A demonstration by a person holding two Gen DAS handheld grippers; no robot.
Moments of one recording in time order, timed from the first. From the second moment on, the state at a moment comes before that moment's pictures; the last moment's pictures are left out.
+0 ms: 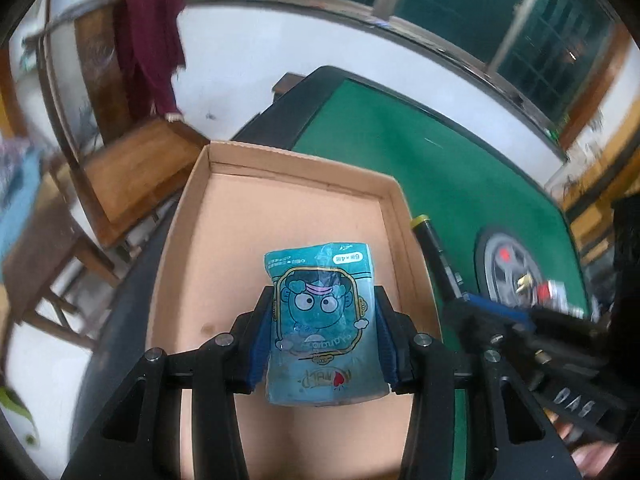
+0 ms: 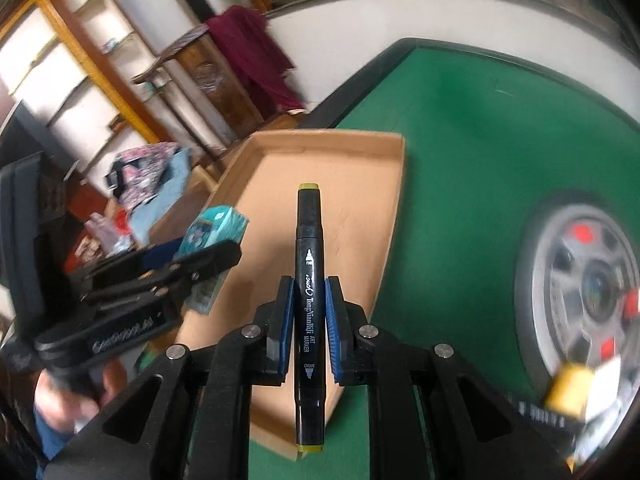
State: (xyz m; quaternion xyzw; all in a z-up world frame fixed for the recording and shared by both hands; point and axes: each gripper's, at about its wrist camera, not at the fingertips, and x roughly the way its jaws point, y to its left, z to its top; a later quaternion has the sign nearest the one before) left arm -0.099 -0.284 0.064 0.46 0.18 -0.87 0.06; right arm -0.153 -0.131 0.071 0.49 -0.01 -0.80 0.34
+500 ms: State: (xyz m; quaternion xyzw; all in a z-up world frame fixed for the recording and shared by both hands) left arm -0.150 -0.308 0.015 0.46 0.30 -0.83 0.06; right arm -0.228 -0.151 0.034 0.52 -0.06 -0.81 0.28
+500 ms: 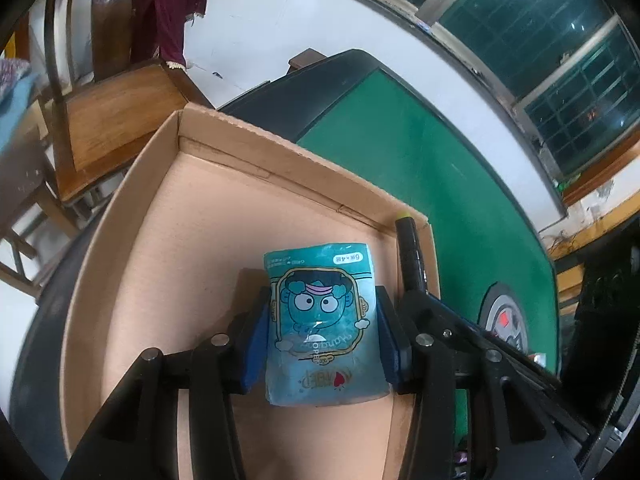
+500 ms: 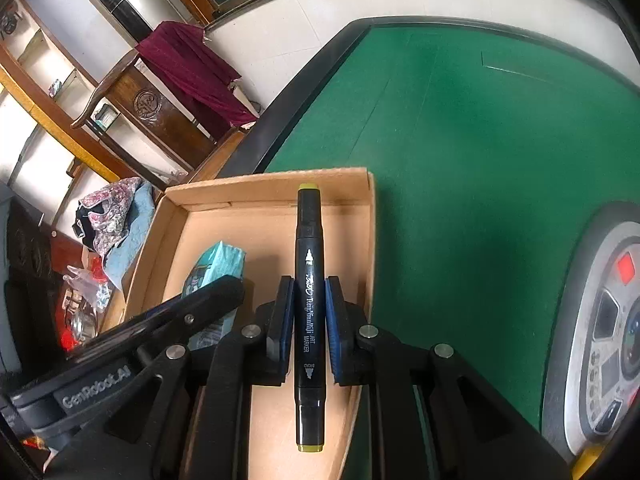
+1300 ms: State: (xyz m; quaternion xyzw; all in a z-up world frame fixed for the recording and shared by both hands) left arm -0.125 -0.288 0.039 0.43 0.30 -0.85 -0.01; right arm -0.204 -0.105 0.063 0.49 -0.10 -0.81 0.30
